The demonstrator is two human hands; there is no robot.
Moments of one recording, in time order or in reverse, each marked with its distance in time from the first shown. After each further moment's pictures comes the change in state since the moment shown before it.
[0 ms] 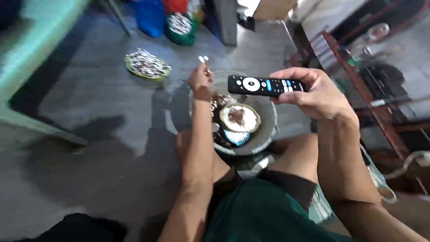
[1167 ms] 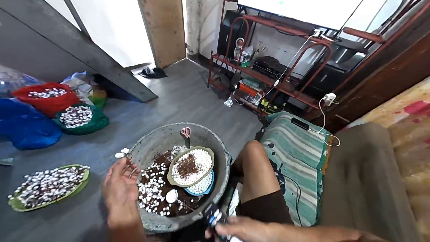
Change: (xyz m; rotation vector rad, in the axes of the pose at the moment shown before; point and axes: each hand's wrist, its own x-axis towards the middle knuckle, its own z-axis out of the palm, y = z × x) left_hand -0.040 -0.031 0.034 0.251 -0.251 0.016; right_hand -0.196 0.122 0.095 1.055 -0.004 0.488
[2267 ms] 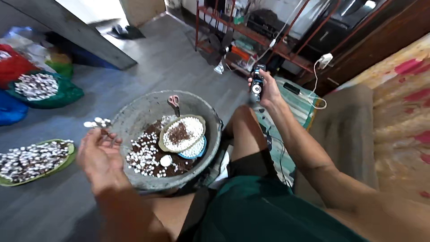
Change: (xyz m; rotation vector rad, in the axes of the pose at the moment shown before) left_hand -0.002 -0.004 -0.012 0.027 -0.063 0.020; right_hand -0.044 -0.208 -0.180 0.198 0.879 -0.816
